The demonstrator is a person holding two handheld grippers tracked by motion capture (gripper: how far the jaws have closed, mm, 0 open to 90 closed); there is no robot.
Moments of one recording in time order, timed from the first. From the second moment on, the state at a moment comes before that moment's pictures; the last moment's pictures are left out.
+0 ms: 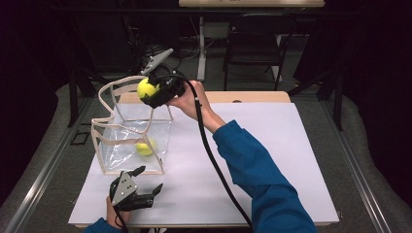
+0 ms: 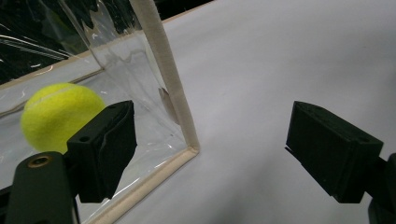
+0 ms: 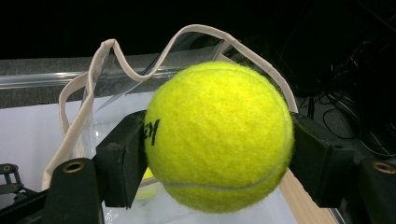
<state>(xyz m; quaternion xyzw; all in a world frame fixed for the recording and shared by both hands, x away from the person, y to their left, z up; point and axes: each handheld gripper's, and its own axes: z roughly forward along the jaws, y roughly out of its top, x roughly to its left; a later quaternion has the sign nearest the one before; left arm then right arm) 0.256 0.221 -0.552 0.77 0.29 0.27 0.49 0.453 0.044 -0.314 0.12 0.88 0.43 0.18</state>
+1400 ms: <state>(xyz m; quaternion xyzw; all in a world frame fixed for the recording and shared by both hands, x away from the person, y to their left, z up) 0.256 0.222 -0.552 0.77 0.30 0.27 0.49 0.452 0.073 -0.333 0.11 0.89 0.42 0.17</state>
